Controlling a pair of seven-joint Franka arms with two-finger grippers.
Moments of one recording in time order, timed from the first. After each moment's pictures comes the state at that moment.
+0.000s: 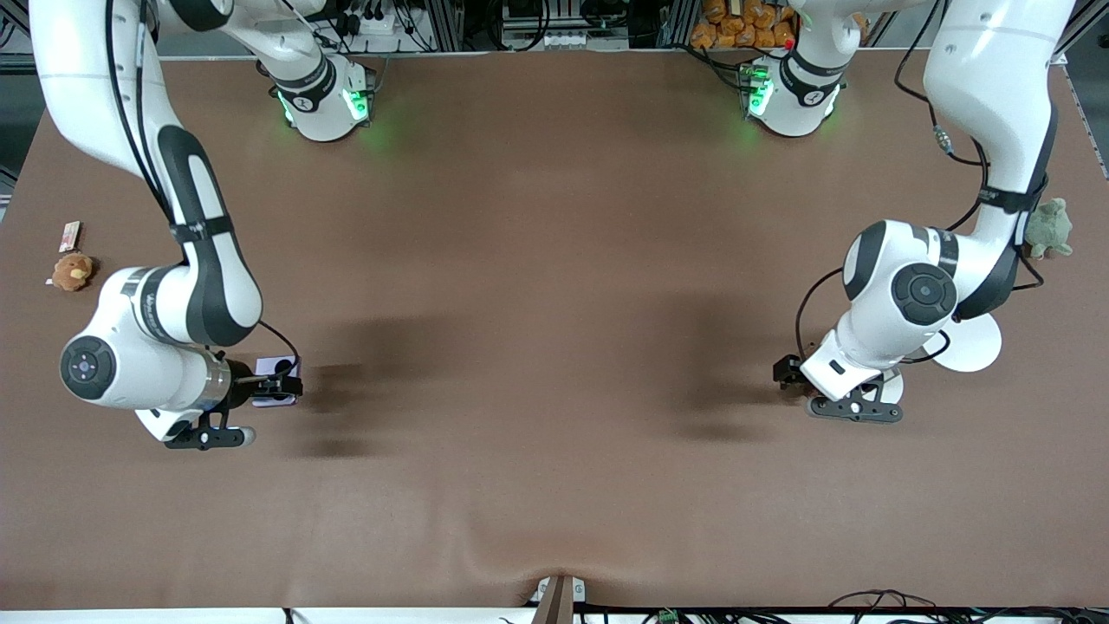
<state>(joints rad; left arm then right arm) 0.04 0.46 -0.28 -1.77 0.22 2.29 -0.20 0.08 0.64 -0.08 -1.57 0.15 2.08 -0.09</state>
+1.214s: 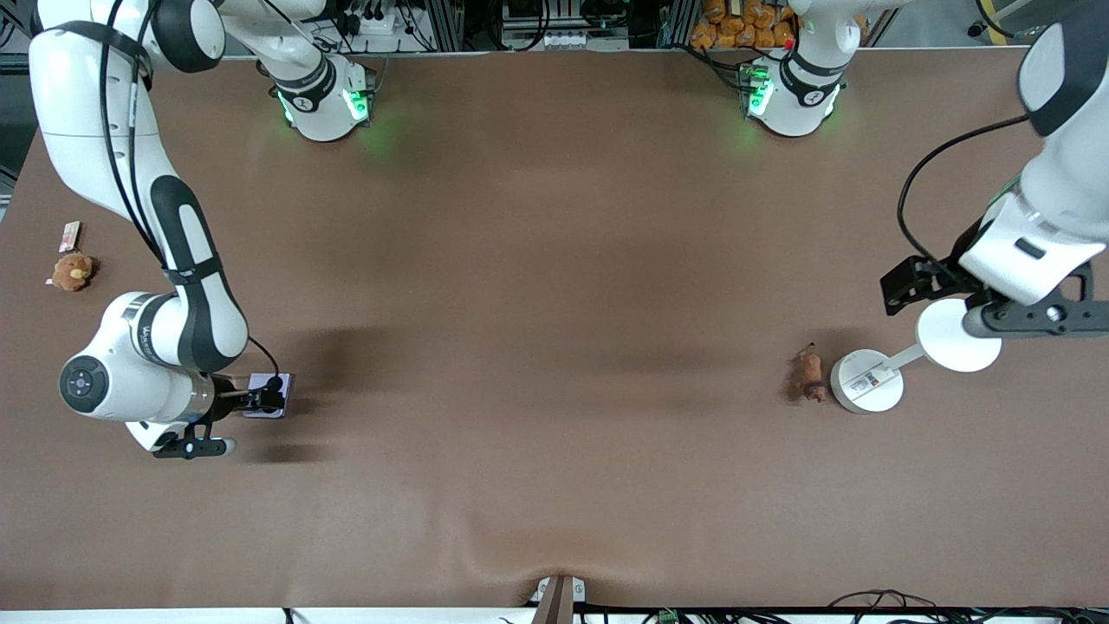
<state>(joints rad) 0.14 0.17 -0.35 -1.44 0.12 1.71 -0.19 -0.01 0.72 -0.07 -1.55 0.15 2.18 -0.19</state>
